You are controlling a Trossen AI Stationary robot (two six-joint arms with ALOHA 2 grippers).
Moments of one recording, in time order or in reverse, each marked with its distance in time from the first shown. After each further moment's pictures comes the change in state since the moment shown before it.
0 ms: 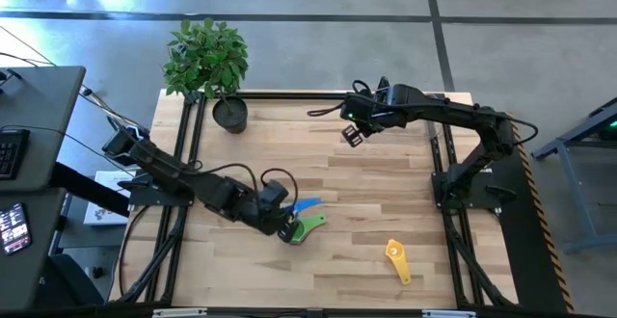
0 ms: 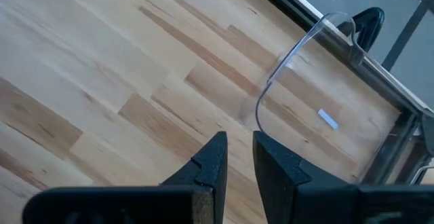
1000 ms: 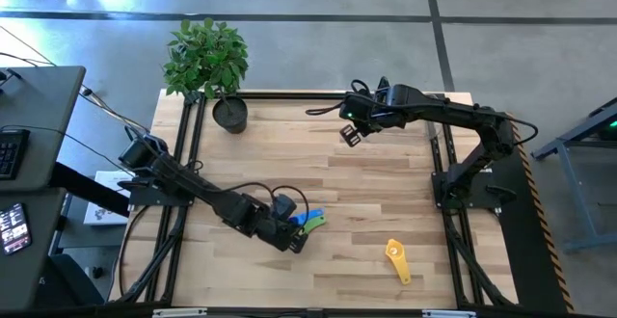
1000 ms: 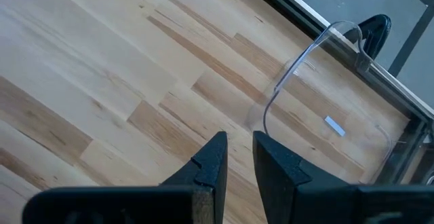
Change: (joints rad) left arm -0.021 0.169 -0.001 0.061 0.011 -0.062; right arm 0.000 0.000 0.000 0.034 -0.001 -0.002
